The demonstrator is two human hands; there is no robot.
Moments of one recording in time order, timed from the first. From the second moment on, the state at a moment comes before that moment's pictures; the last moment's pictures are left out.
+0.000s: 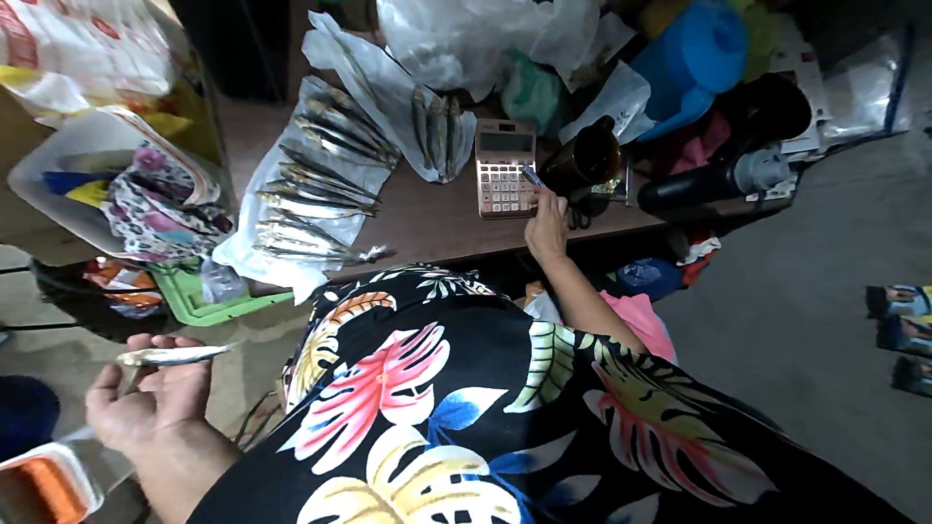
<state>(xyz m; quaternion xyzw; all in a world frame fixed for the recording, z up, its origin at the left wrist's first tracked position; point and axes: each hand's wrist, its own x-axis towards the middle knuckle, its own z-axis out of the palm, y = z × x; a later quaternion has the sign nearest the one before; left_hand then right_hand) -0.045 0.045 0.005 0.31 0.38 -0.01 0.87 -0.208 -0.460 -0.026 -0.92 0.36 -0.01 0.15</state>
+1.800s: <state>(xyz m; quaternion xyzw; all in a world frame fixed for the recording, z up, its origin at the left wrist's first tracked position) -0.034 0.031 -0.012 0.23 0.31 0.00 0.92 -0.149 -0.431 -0.028 -0.96 0.16 -0.03 0.24</state>
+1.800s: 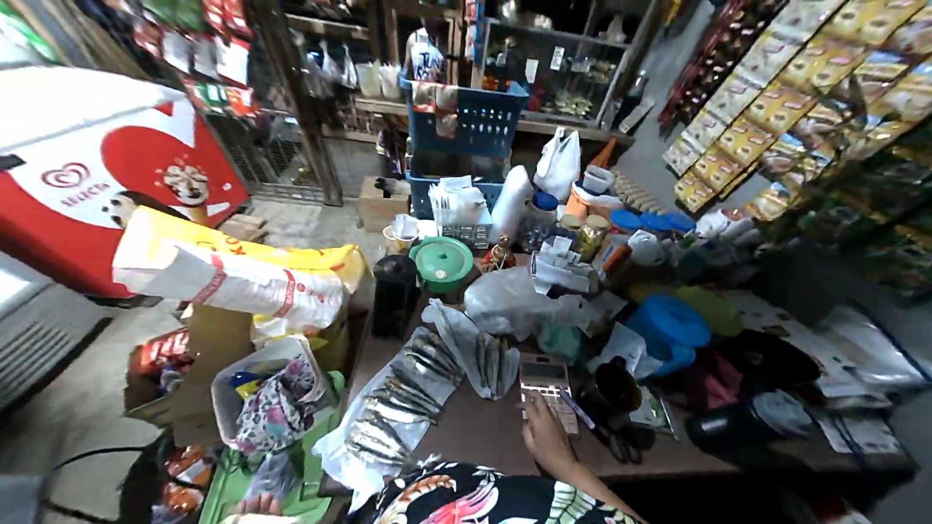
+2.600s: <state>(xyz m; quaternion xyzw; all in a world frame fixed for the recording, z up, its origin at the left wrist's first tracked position) 0.000 -0.144 0.051 0.40 0.17 -0.27 0.86 -0.048 -0.320 0.048 -0.66 0.13 0.19 0.72</state>
